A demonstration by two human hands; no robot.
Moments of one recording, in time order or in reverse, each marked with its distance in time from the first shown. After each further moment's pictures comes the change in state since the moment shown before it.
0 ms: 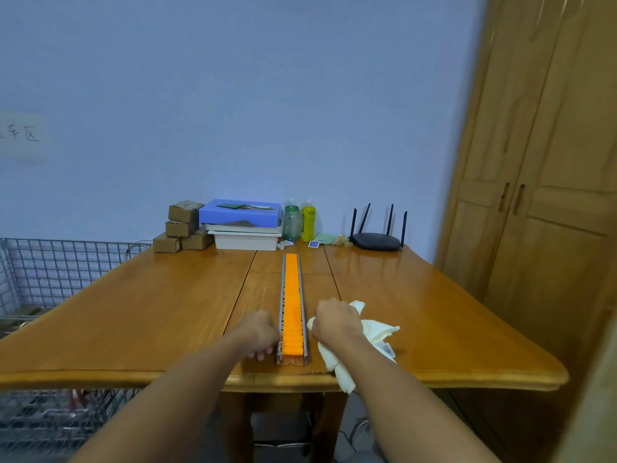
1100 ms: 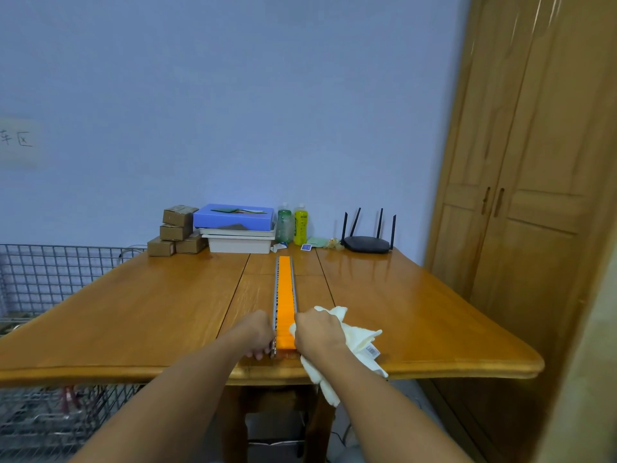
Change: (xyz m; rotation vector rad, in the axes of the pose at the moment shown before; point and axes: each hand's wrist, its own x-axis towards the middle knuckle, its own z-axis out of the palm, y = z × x) left_hand -0.015 0.015 0.007 0.140 0.018 -0.076; right_hand -0.042 -0.025 0.000 -0.068 0.019 -0.088
